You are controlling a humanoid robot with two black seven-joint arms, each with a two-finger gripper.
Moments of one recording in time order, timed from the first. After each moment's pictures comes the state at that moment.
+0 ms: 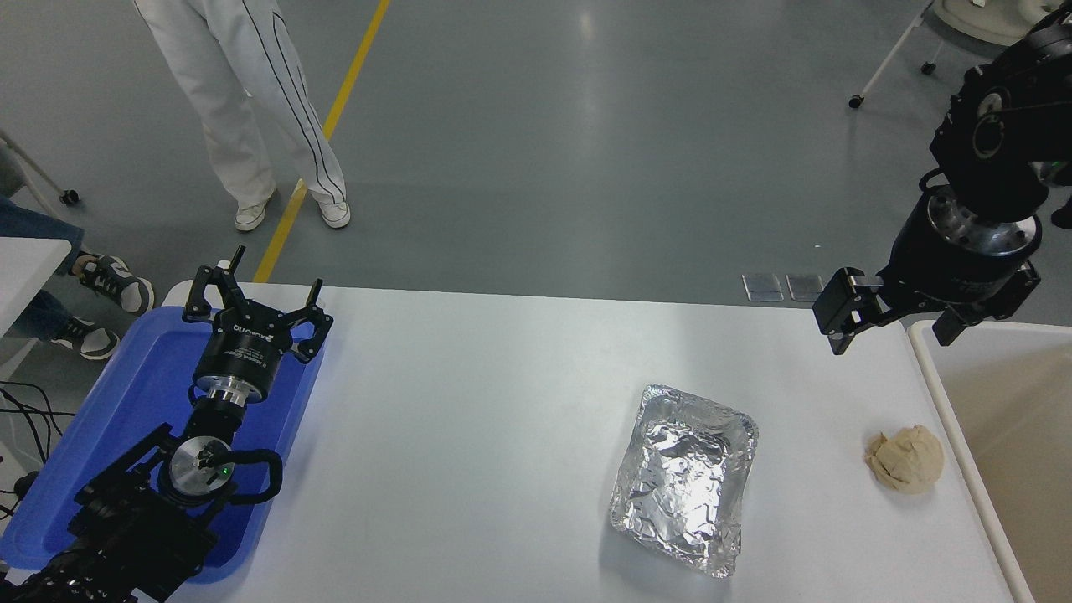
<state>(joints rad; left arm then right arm) -0.52 0.21 -0.98 -0.54 -0.09 -0.62 -0.36 2.24 -0.33 -1.35 1.41 -0.20 0.79 -0.12</state>
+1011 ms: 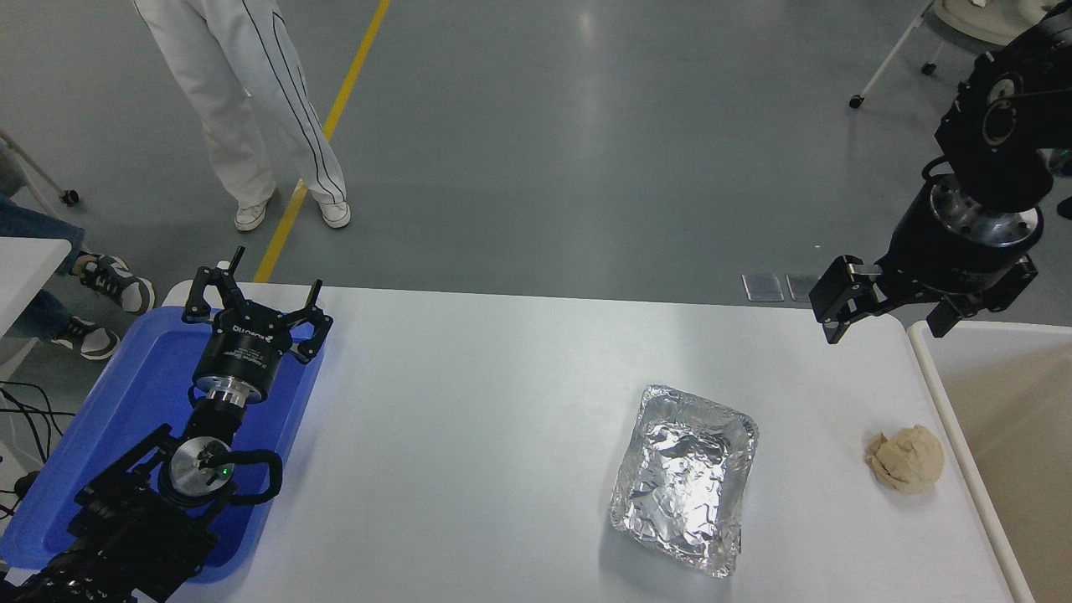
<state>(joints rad) -0.52 0.21 -0.98 -0.54 -0.09 -0.62 -0.36 2.25 -0.37 -1.34 1.40 -0.20 0.79 -0.12</state>
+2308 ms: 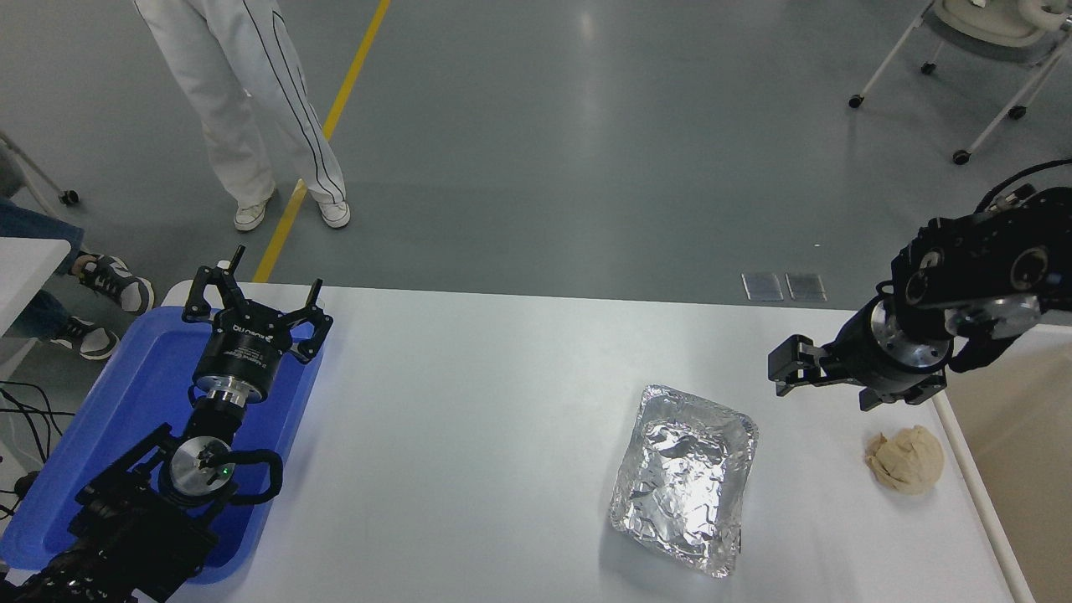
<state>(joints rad) -0.52 0.21 -0.98 -0.54 -0.09 -0.62 -0.36 1.80 -0.33 -1.22 1.38 -0.08 0.29 -0.12</state>
